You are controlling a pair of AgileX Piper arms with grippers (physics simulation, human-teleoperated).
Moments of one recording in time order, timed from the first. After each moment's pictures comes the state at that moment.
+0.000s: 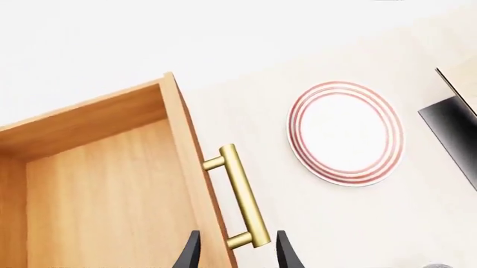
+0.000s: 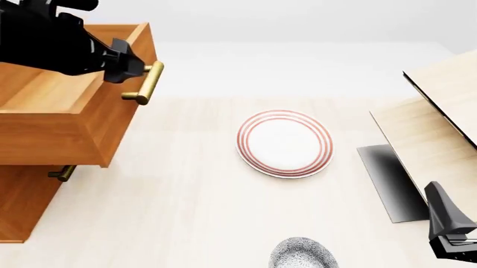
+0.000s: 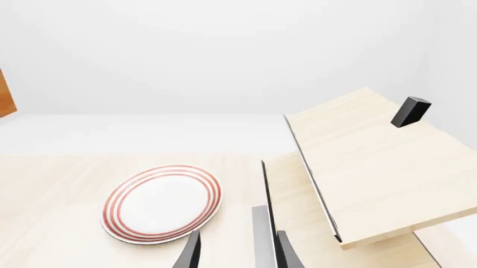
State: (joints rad) left arm -0.33 1.22 -1.29 0.78 0.03; right arm 0.00 0.02 -0.01 -0.01 0.00
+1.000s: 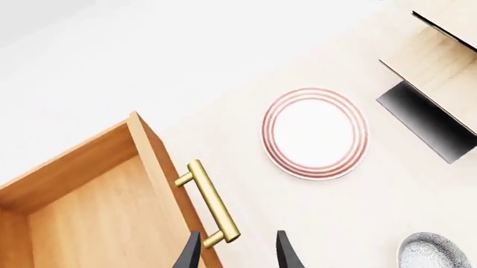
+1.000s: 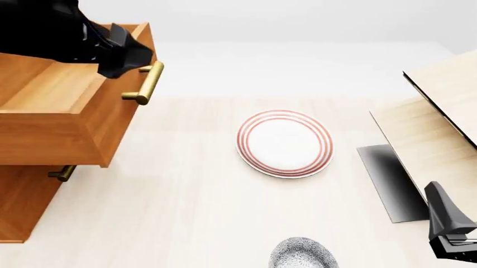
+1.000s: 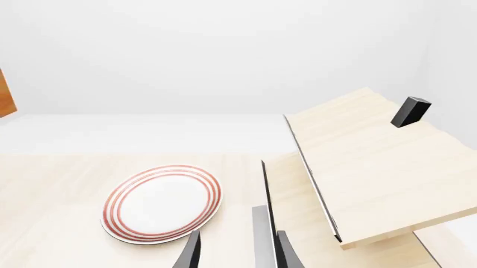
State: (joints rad) left arm -0.45 1.15 -1.33 0.81 0.16; right arm 0.00 0.02 -0.01 -0.01 0.00
